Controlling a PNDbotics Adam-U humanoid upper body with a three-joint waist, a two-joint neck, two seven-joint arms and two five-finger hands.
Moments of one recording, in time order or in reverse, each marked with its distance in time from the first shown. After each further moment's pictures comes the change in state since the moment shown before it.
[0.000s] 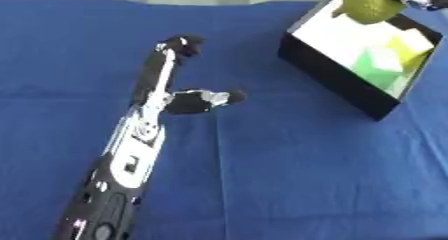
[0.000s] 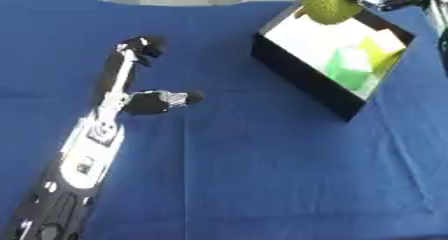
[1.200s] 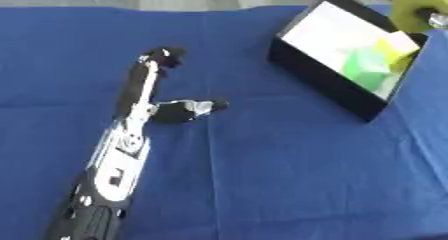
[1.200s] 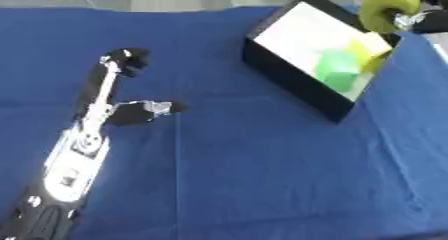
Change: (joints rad) left arm 0.010 0.006 0.001 0.002 -0.005 0.000 0.000; right arm -0.028 -0.074 -0.024 0.438 0.389 -0.276 -0.433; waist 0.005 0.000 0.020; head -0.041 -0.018
